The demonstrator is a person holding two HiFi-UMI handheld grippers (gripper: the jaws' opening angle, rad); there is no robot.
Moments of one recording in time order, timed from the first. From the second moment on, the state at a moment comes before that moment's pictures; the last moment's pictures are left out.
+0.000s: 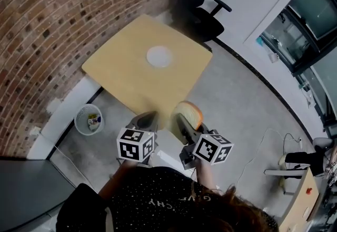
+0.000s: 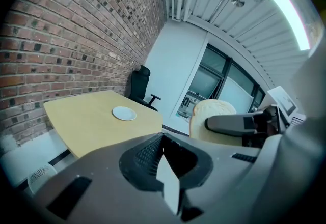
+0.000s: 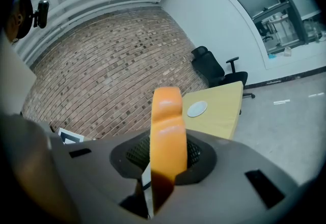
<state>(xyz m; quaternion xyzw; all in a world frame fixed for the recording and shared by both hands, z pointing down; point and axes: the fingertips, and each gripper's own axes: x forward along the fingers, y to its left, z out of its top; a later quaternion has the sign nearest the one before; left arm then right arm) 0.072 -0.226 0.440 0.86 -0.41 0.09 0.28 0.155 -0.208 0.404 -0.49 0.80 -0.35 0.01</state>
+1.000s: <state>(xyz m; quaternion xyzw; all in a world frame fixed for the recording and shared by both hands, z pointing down) 0.118 -0.352 0.458 0.86 -0.42 0.08 0.28 0.197 -0.335 0.415 -0.47 0.80 -0.36 0.00</state>
